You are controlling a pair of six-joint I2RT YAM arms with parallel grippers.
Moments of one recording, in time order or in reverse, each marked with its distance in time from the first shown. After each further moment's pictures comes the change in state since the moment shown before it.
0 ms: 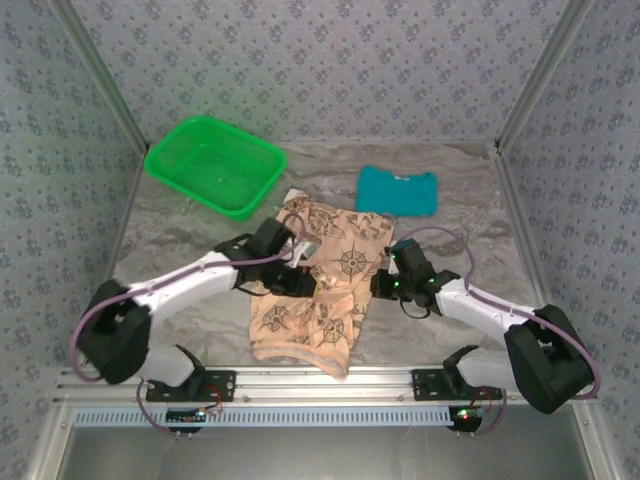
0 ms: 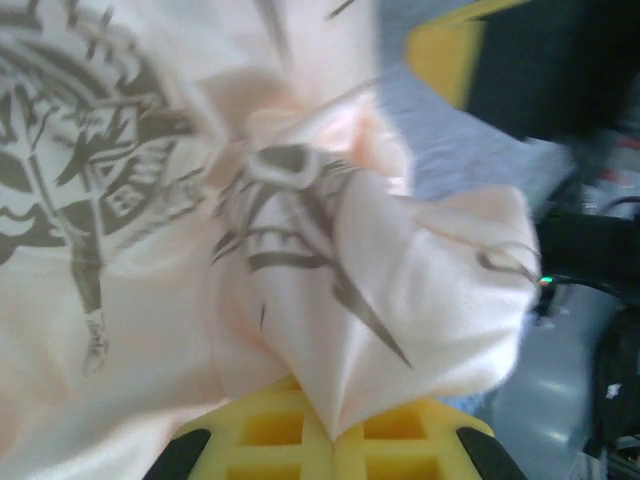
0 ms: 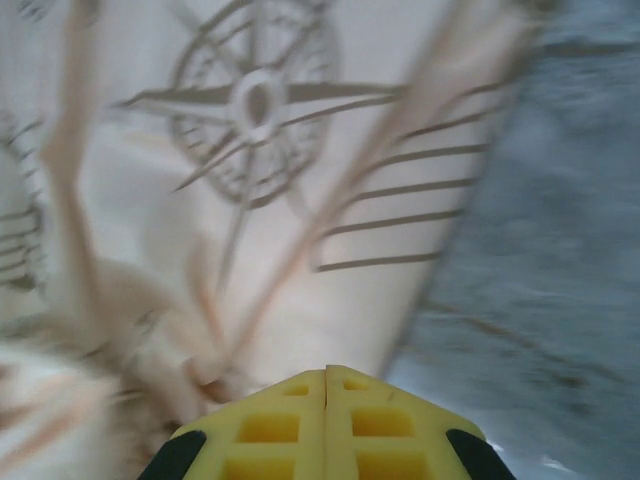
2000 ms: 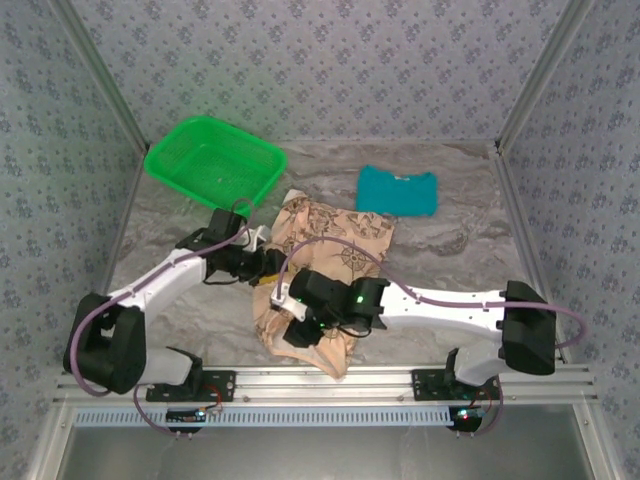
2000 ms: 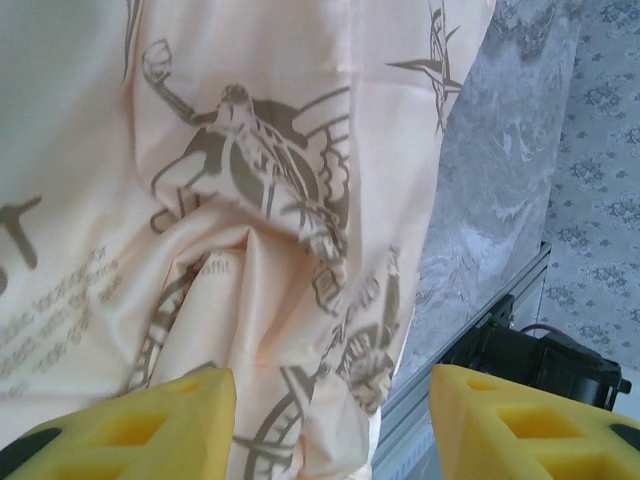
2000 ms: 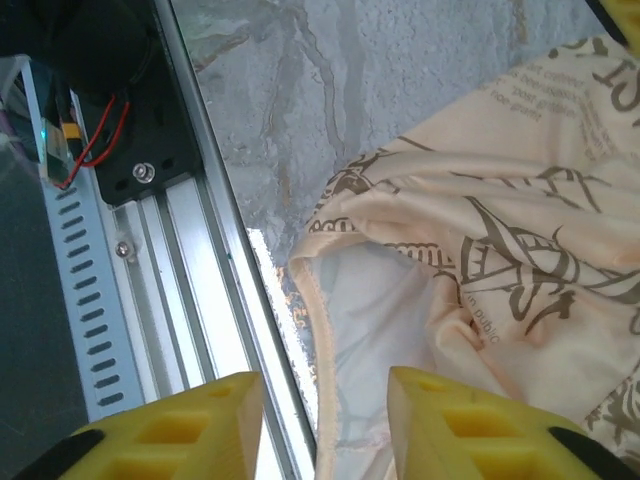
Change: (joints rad) left arm 0.337 -0.050 -0.097 -0.012 0.108 -0.074; right arm 0.733 0.211 0.541 -0.283 0.049 -0.491
